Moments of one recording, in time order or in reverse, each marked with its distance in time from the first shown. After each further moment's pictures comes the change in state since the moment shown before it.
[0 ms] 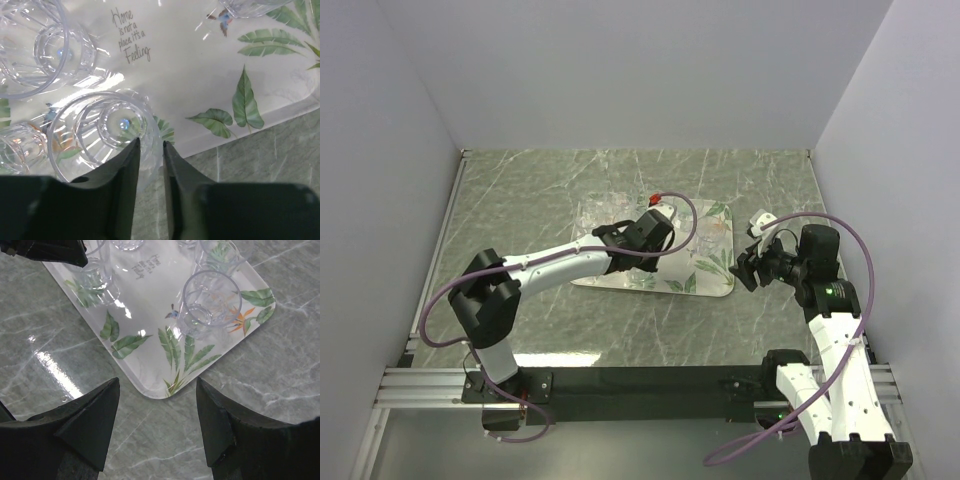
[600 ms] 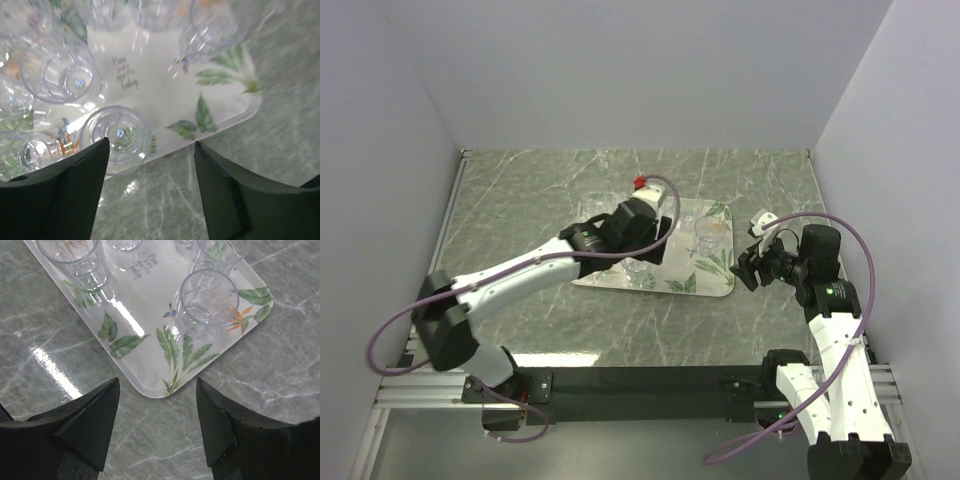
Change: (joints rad) left arm -0.010 -0.194 -0.008 0.013 -0.004 -0.001; right arm -0.011 0.000 0.000 0.000 -0.001 0.000
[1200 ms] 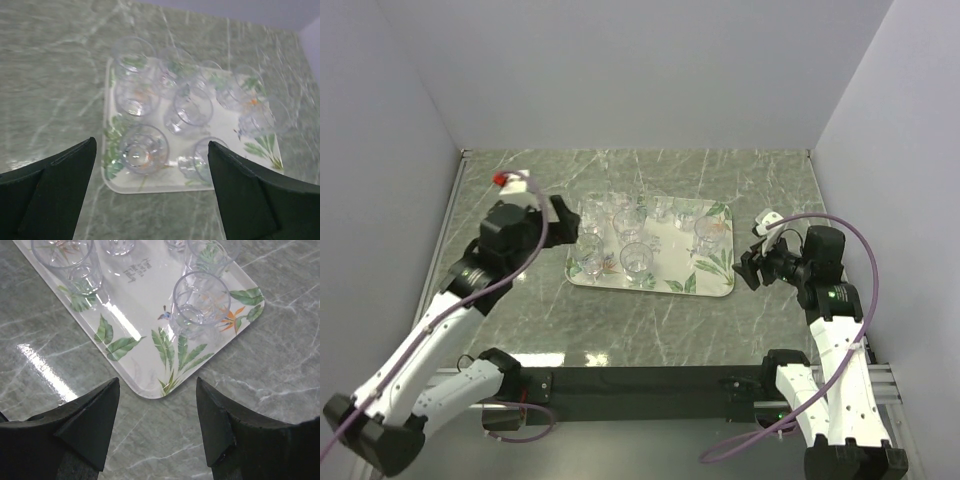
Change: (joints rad) left arm 0.431 -0.646 -0.365 0.090 0.070 -0.006; right arm -0.023 -0.023 0.000 0.006 -0.003 0.014
